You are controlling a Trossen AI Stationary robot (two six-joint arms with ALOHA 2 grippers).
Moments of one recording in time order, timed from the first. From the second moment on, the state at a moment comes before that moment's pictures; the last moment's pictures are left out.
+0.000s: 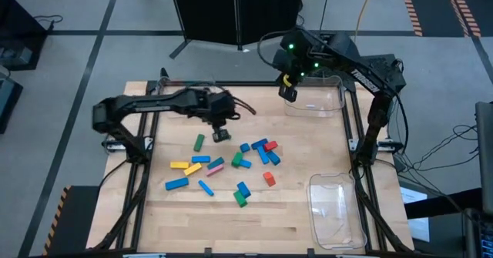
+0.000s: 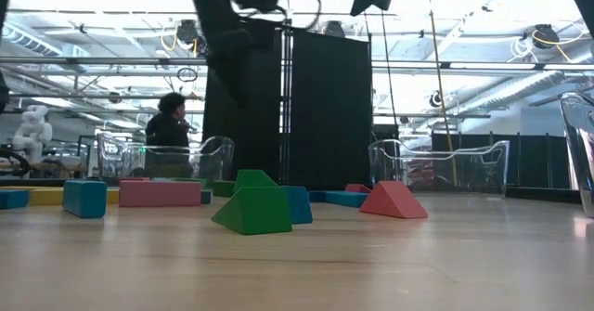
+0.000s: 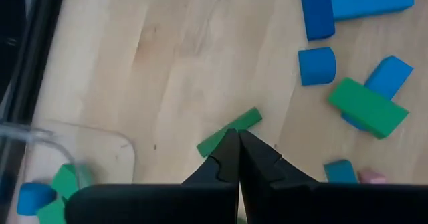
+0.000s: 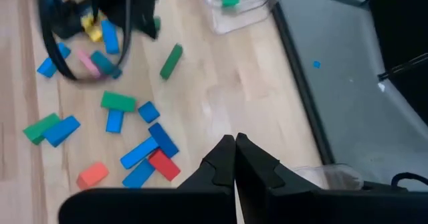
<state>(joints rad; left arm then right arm) 0.25 1.59 1.32 -0.89 -0.09 0.00 -0.43 1.82 2.32 -1.47 -0.10 -0.14</state>
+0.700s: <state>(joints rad) 0.15 1.31 0.84 -0.44 -0.12 -0.15 -0.28 1.53 1.32 -0.73 -0.08 -0.01</state>
